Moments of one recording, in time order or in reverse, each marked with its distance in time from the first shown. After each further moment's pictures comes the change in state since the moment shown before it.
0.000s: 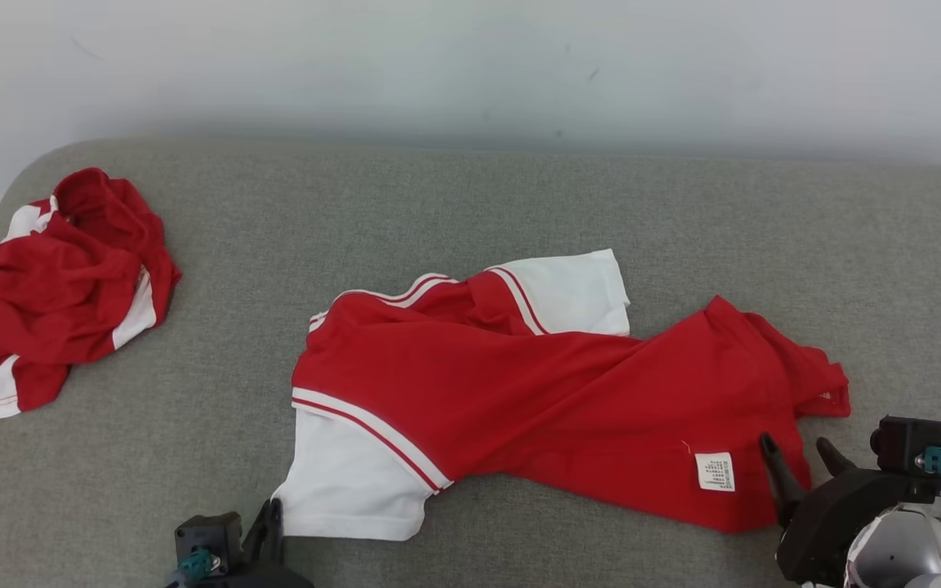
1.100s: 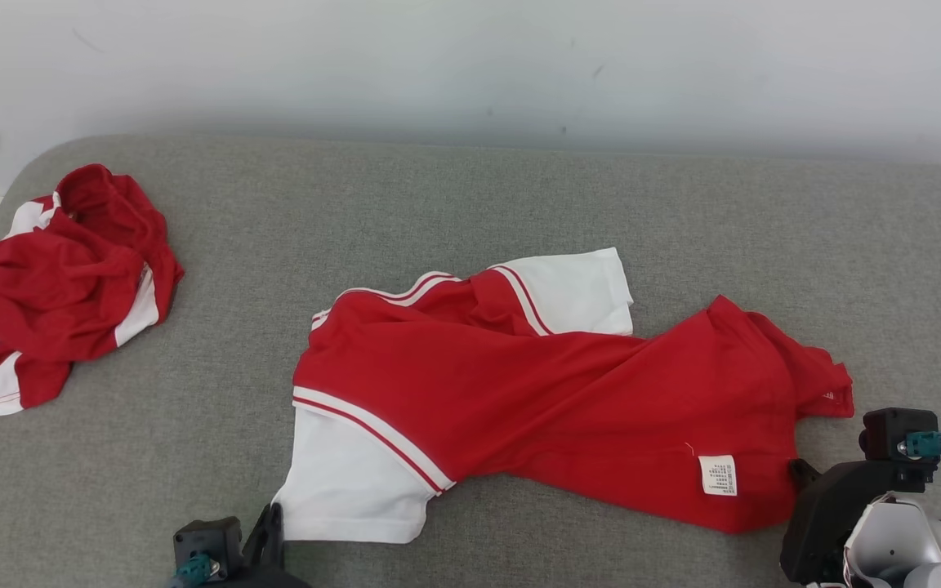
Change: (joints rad) left arm 0.030 0.020 -0.016 -0.075 -0.015 0.033 0.028; right arm -0.026 0.000 -0.027 0.018 -0.089 0.000 0.190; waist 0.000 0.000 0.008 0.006
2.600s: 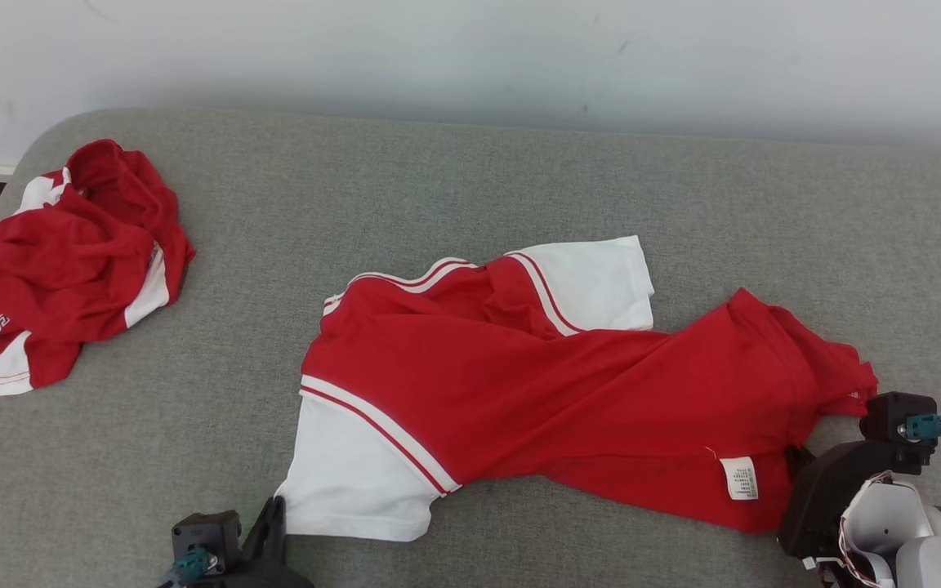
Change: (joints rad) left arm -0.015 0.013 -0.017 -0.004 -0.029 -0.005 0.004; right arm -0.096 -0.001 -0.044 0.164 0.008 0.001 -0.049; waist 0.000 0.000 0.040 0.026
